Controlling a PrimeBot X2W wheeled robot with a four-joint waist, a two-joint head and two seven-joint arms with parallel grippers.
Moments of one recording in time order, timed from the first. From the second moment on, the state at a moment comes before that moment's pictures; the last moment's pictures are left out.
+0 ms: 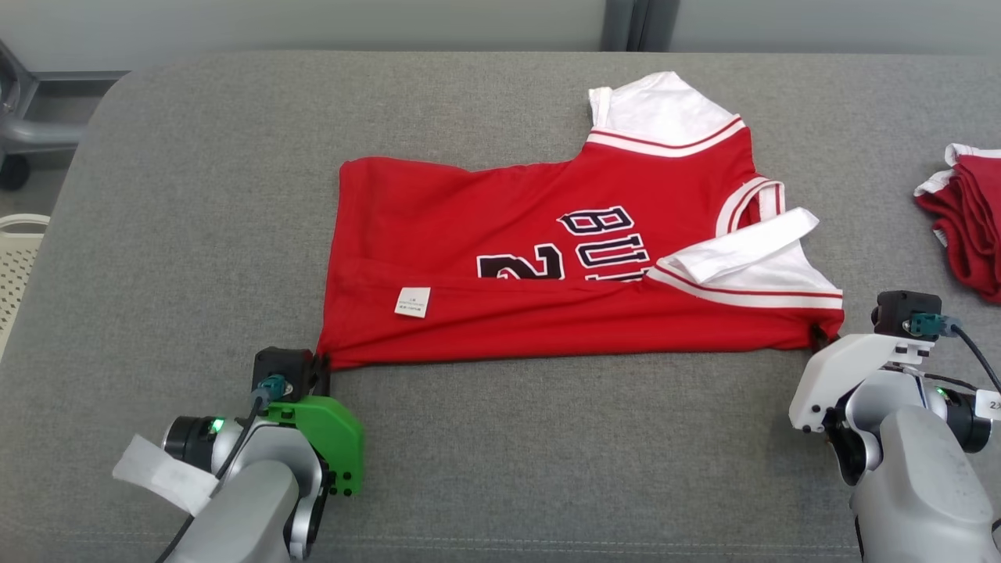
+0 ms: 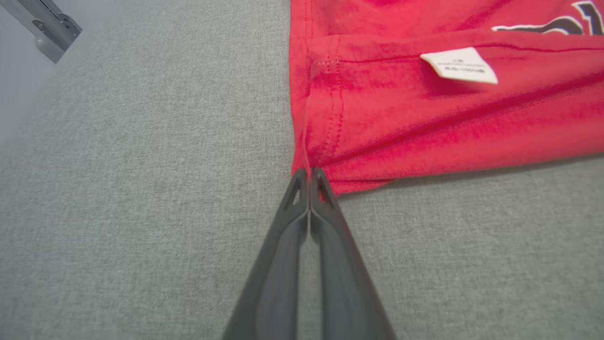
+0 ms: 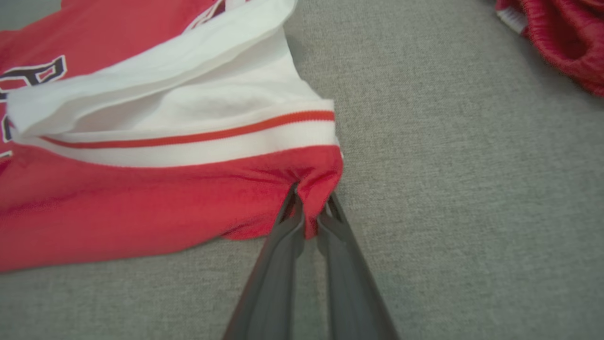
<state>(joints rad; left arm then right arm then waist) -0.54 0.24 -0.81 0.81 -0.71 0.24 -0.15 -0.46 -0.05 -0.31 0.72 0.02 0.13 0.12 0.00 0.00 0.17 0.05</state>
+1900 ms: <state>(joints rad) -0.12 0.35 -0.51 0.20 -0.68 0.34 -0.26 -0.01 -0.05 -0.22 0.23 0.37 0.13 0.08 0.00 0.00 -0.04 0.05</state>
